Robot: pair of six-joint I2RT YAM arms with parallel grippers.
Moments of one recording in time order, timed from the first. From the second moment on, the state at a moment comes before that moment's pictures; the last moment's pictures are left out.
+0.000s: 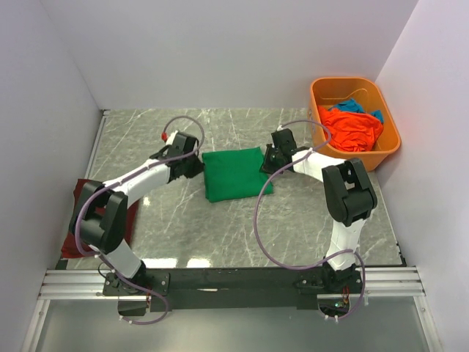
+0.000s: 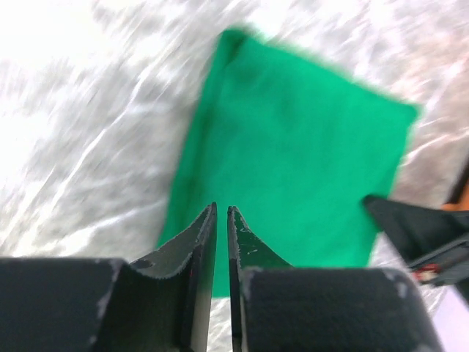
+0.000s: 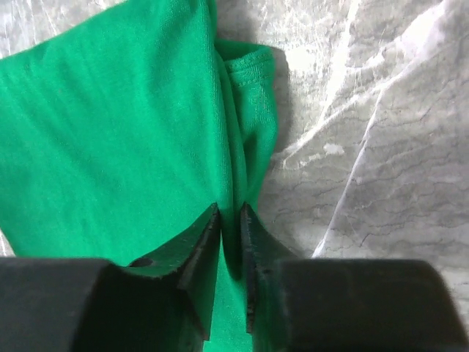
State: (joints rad) left arm -0.44 1.63 1.06 -0.28 -0.12 -1.00; right arm 0.35 1.91 1.19 -0.19 -0.09 0.59
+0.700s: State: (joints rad) left arm -0.29 1.99 1.27 -0.12 0.00 -0.94; right arm 0.35 1.90 1.35 -0.31 -0.08 0.56
